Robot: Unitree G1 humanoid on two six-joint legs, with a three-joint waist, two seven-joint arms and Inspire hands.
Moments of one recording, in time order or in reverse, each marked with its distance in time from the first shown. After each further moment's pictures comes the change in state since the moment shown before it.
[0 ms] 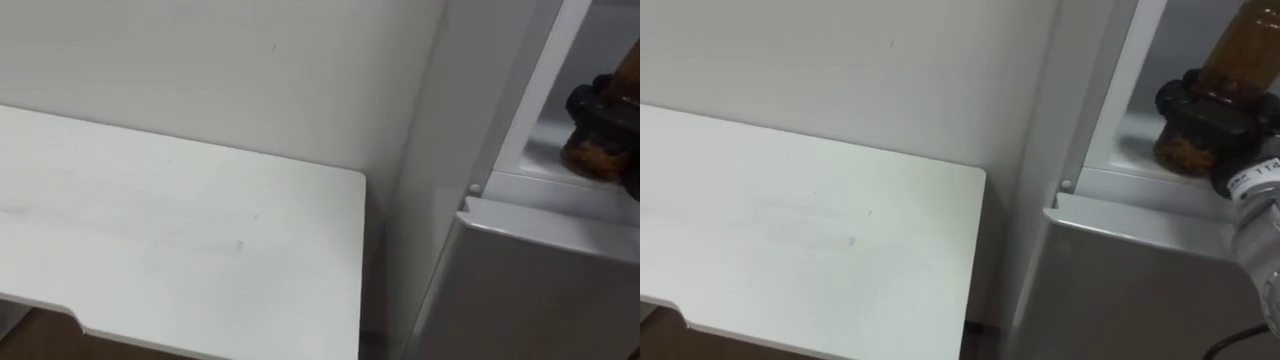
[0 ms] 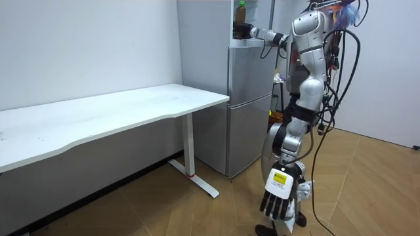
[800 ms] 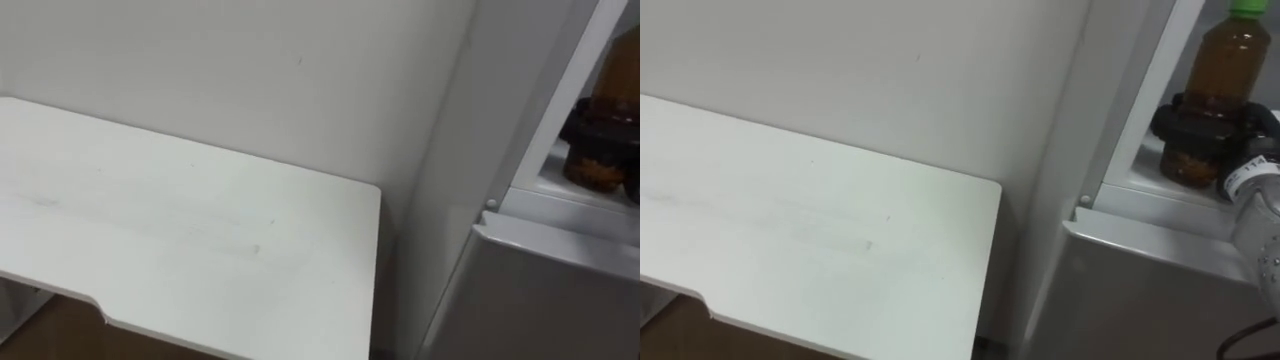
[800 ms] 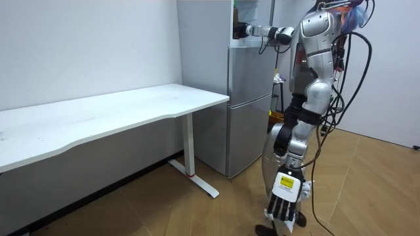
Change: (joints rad) left arm 0.004 0.011 0.000 0.003 -0.003 0.029 -0.045; right arm -0.212 -0.011 0.113 0.393 -0.162 0.003 0.095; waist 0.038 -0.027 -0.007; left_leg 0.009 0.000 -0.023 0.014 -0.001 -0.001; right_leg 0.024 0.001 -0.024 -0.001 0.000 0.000
